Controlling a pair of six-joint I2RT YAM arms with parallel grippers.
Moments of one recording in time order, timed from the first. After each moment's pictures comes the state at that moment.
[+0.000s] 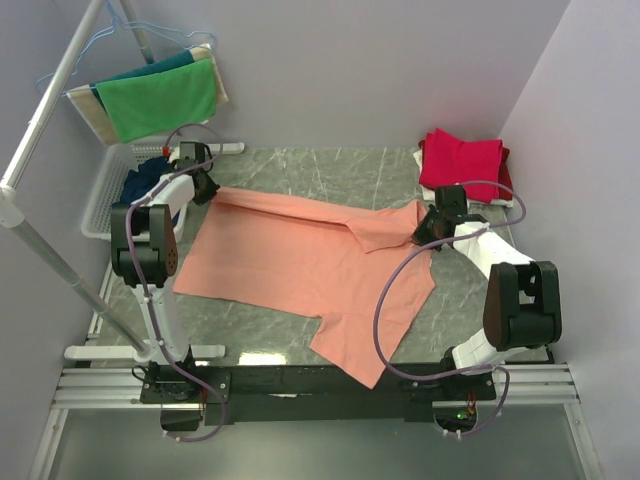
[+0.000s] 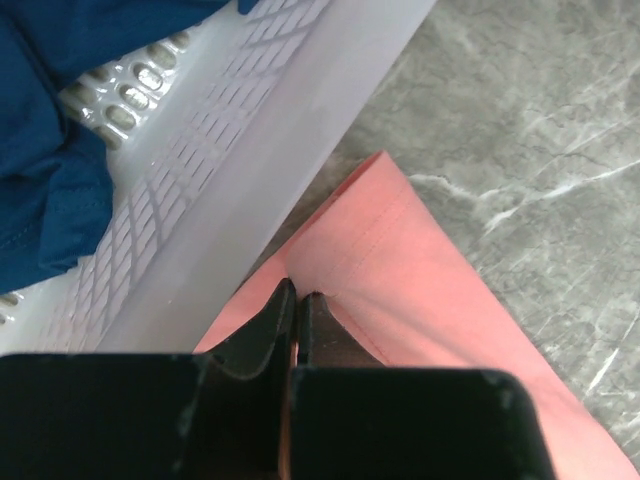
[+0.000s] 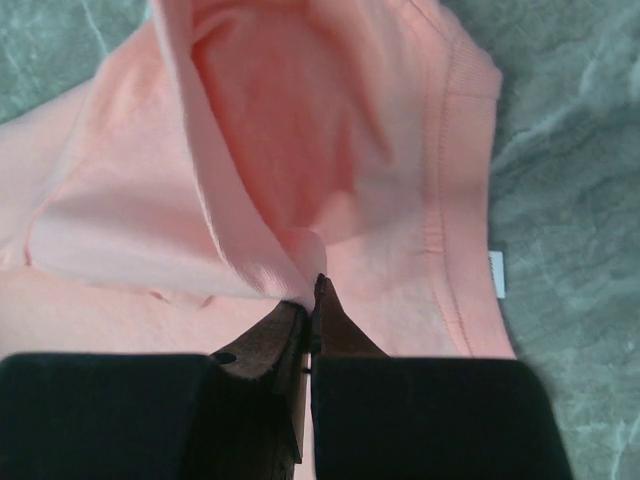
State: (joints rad) left arm 0.00 2.07 1.56 -0.37 -0.19 -0.67; right arm 0.05 1.54 0.95 -0.36 -0.02 0.65
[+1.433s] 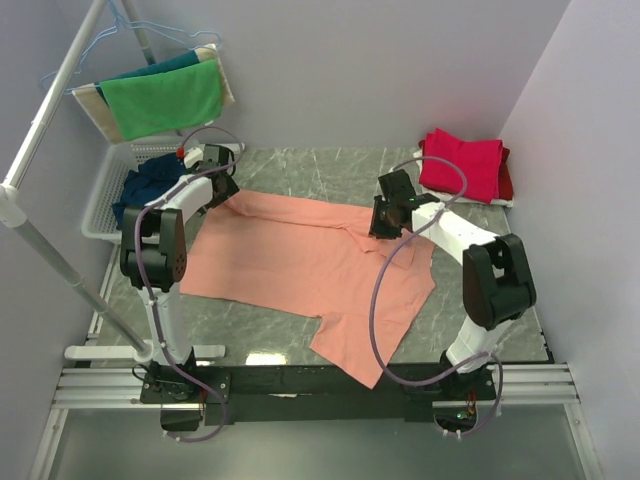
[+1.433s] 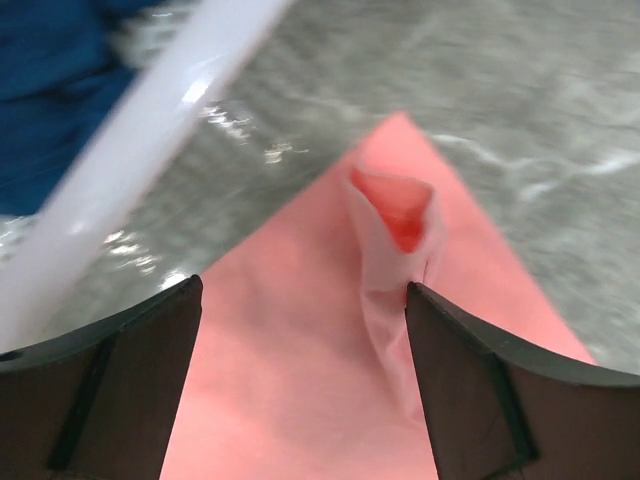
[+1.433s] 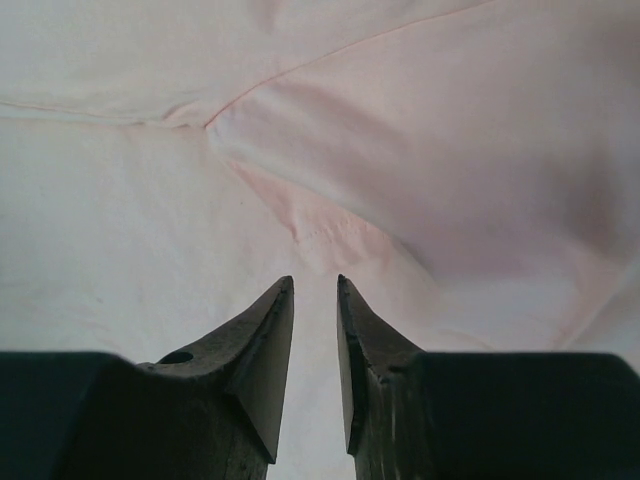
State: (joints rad) left arm -0.12 2.04 1.53 -0.43 -0.42 -0.72; right arm 0.35 1.70 1.19 -0.48 0.02 0.51
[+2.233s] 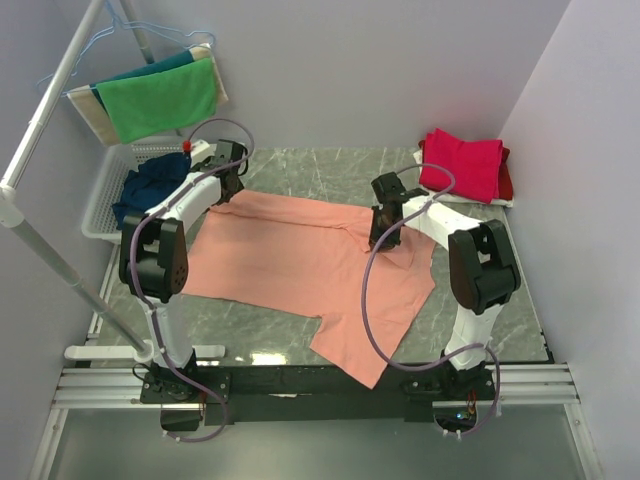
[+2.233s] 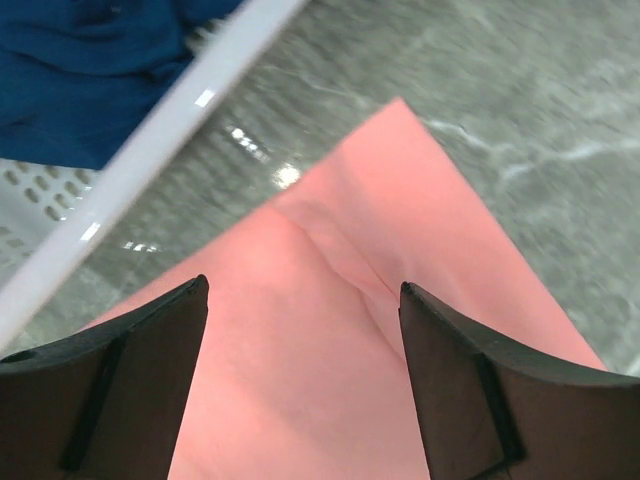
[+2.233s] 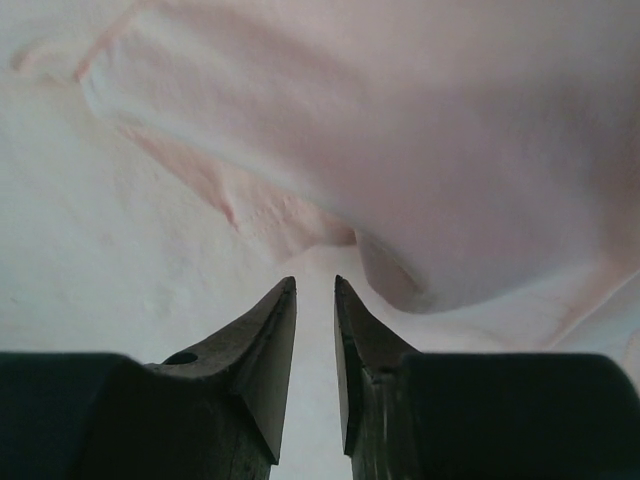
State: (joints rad) left arm -0.21 1.95 1.56 -0.58 -0.63 -0.78; right arm 0.35 1.86 1.29 -0.65 0.02 0.53
